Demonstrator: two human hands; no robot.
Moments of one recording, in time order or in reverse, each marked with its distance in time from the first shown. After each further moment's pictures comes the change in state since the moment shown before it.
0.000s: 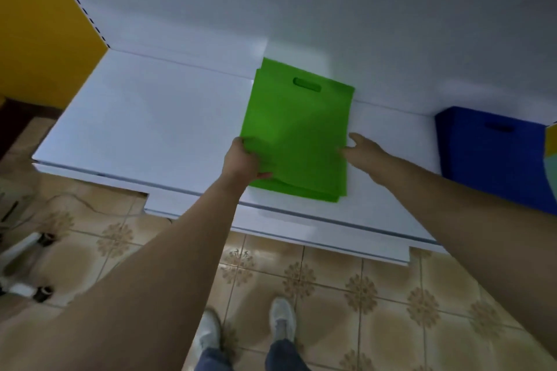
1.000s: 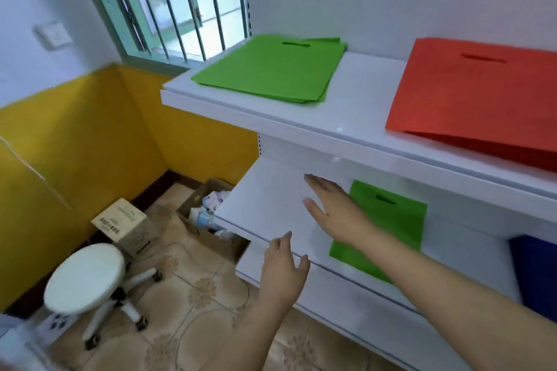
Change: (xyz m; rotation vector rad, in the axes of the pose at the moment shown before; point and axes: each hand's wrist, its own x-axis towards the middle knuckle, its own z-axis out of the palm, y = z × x) left_hand -0.226 0.012 -0.175 0.593 0.269 0.410; right_hand -0.233 -0.235 0.092 -0.477 0.067 -1.006
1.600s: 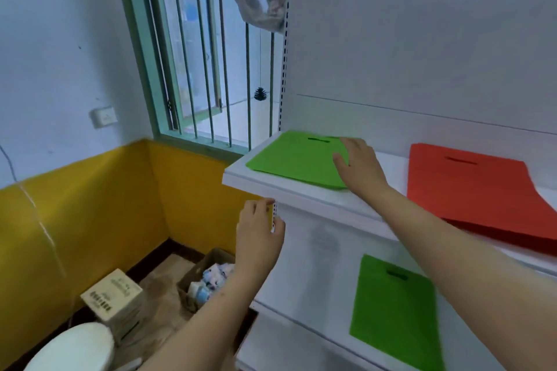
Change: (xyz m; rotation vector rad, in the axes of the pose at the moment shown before) left_hand 0.041 0.043 -0.230 -0.046 0.544 0.383; right_hand 0.106 -0.118 -0.160 -0.117 0.513 0.093
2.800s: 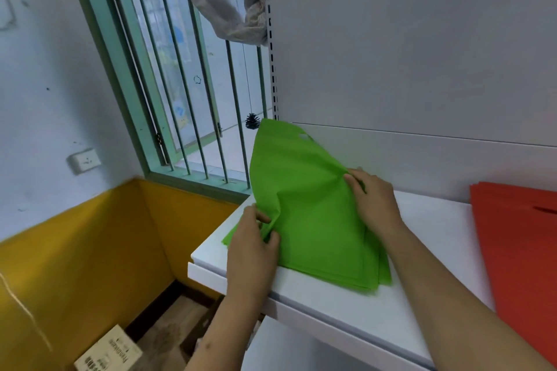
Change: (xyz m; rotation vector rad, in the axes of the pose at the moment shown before) left_hand 0.178 -0.006 0.064 -0.047 0.048 -0.103; right_hand 0.145 0.074 0.090 0.381 0.111 0.079
